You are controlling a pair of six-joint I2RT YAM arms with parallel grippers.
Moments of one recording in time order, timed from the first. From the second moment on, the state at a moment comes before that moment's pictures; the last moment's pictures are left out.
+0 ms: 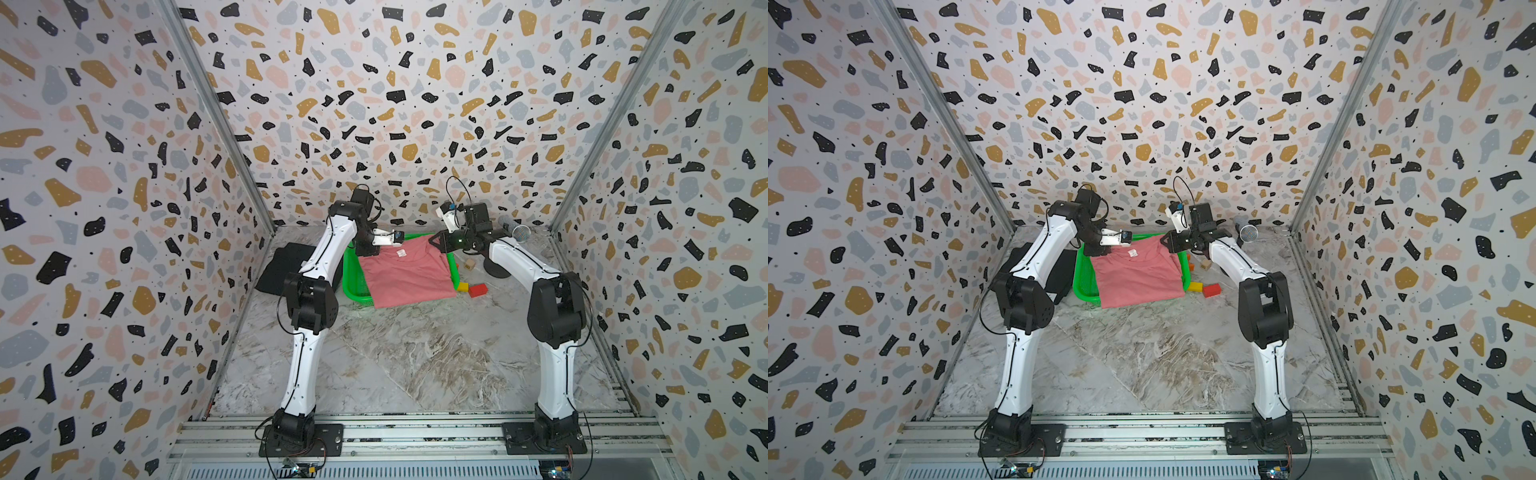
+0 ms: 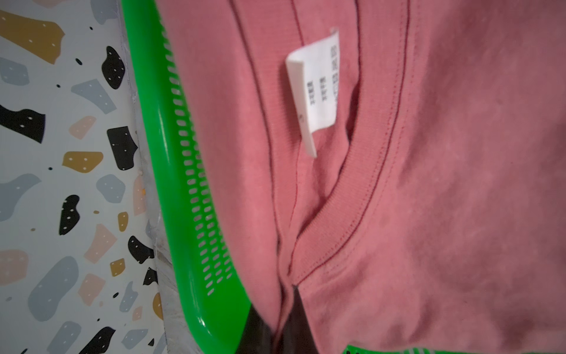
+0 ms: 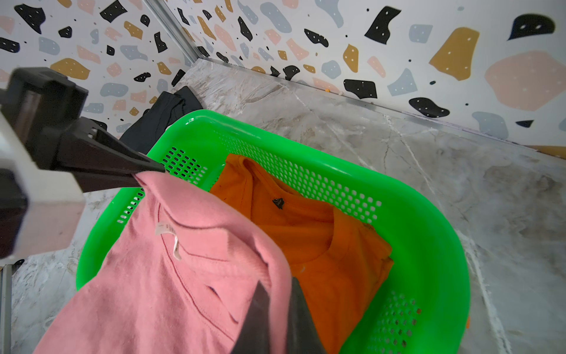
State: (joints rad) left arm -0.27 2.38 2.46 -1.26 0.20 1.34; right arm 0.34 2.12 1.82 -0.35 -0.55 0.05
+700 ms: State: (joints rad) left arm -0.27 2.45 2.47 -1.14 0.22 1.38; right arm 0.33 2.19 1.82 -0.26 -0.54 0.09
